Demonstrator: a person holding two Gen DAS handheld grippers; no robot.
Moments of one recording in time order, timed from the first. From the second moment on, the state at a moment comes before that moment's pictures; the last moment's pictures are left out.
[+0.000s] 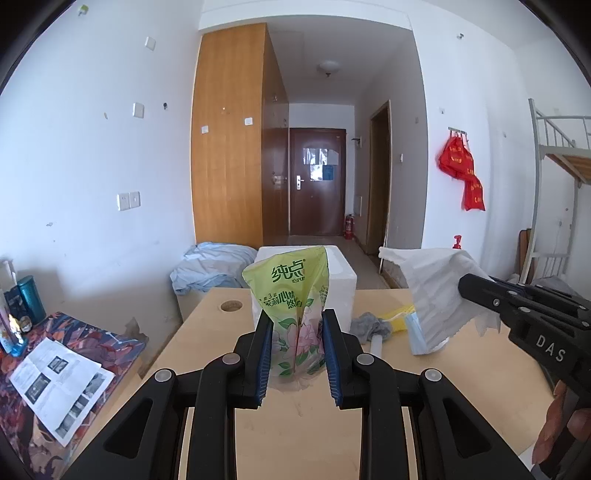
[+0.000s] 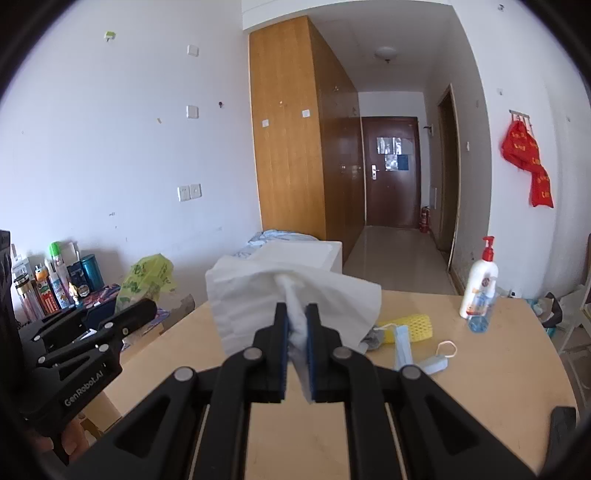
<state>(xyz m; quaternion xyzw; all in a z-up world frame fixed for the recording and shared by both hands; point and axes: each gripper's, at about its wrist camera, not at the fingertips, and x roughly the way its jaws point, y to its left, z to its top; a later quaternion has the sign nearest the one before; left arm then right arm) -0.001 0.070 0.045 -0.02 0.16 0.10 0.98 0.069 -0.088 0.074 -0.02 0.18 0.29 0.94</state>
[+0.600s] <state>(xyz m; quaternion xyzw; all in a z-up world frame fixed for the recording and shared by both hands) 0.101 0.108 0.051 -0.01 0.19 0.09 0.98 0.155 -0.034 0.080 -0.04 0.20 0.29 0.94</state>
